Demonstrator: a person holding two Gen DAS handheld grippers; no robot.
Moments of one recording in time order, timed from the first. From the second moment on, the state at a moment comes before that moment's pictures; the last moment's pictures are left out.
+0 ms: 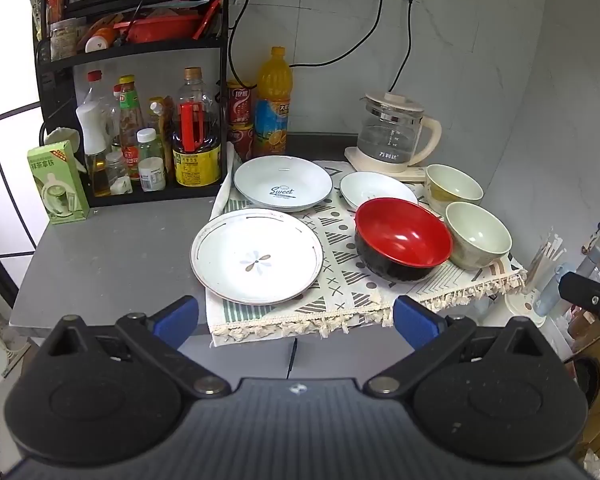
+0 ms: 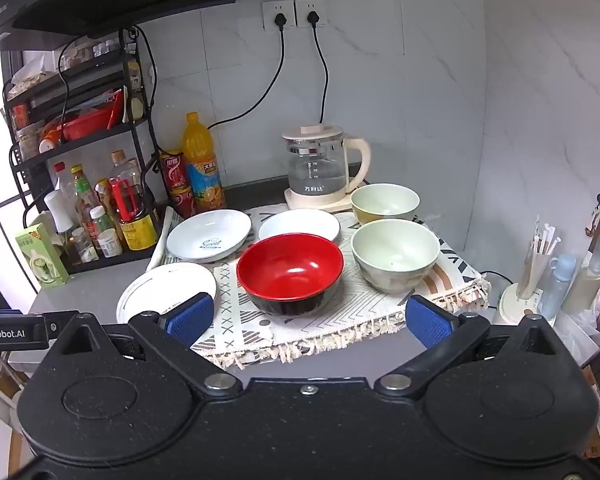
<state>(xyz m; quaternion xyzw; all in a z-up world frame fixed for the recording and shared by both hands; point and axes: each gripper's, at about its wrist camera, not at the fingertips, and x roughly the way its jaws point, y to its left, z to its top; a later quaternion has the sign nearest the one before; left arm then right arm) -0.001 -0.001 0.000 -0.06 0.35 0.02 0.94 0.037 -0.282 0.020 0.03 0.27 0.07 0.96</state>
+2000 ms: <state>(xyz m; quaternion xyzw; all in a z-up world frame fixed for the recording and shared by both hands) 0.002 -0.020 -0.004 -0.08 0.35 0.00 0.93 0.036 -0.280 0.015 0.04 0.29 0.08 0.95</state>
